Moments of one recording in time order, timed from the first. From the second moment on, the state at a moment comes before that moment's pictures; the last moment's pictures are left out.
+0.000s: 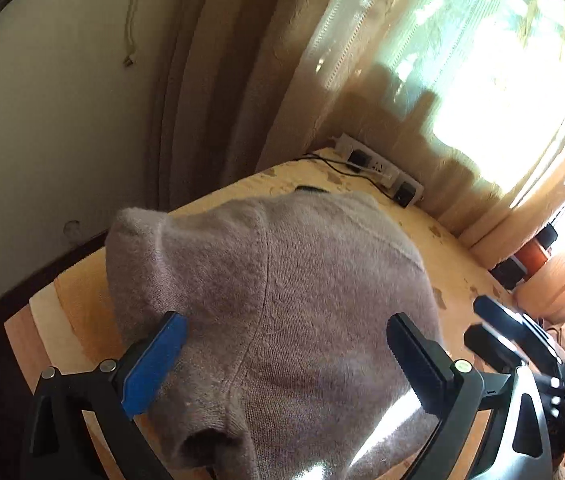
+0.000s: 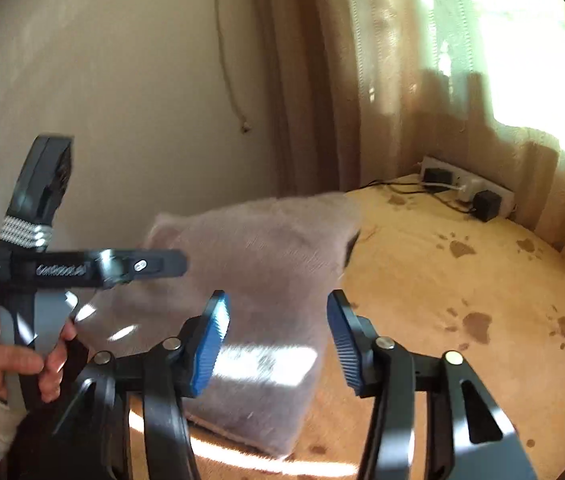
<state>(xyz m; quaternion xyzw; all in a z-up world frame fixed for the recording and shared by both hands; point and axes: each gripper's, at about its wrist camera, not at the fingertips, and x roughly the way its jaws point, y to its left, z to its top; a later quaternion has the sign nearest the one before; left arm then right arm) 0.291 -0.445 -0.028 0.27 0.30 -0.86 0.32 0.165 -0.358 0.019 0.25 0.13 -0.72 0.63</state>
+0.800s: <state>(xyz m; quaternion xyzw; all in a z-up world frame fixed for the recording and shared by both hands) 0.260 -0.435 -0.064 0.29 0.17 -0.85 0.40 0.132 -0.460 -0.021 0.28 0.19 -0.73 0.59</state>
